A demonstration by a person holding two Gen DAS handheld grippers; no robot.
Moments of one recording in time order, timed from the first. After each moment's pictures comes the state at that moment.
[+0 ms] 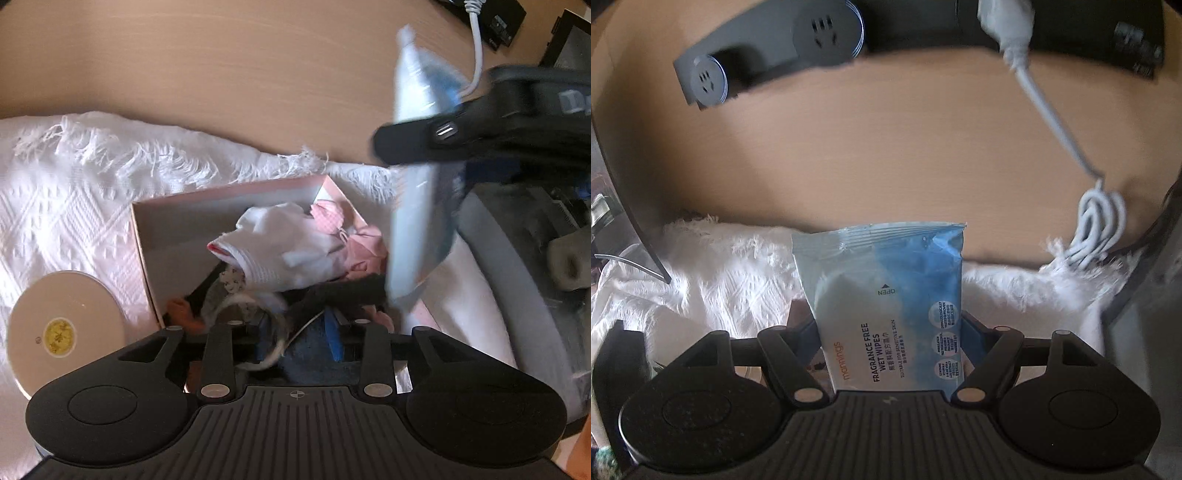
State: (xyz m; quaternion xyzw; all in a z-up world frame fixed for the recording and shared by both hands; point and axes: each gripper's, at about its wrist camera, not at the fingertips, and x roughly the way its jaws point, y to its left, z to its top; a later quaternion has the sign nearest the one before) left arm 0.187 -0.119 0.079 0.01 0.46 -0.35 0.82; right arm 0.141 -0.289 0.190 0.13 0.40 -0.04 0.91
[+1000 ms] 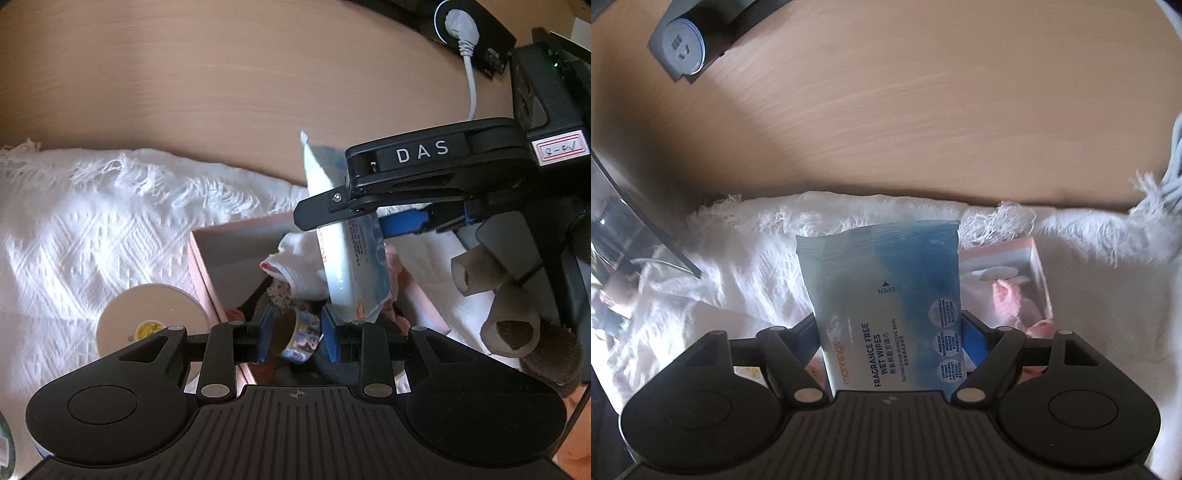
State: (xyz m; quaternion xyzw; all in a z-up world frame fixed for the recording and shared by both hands) left arm 0.172 -0.078 0.115 0.02 0.41 -0.33 0.85; right arm 0.185 -0.283 0.147 0.23 0.45 0.03 0.86
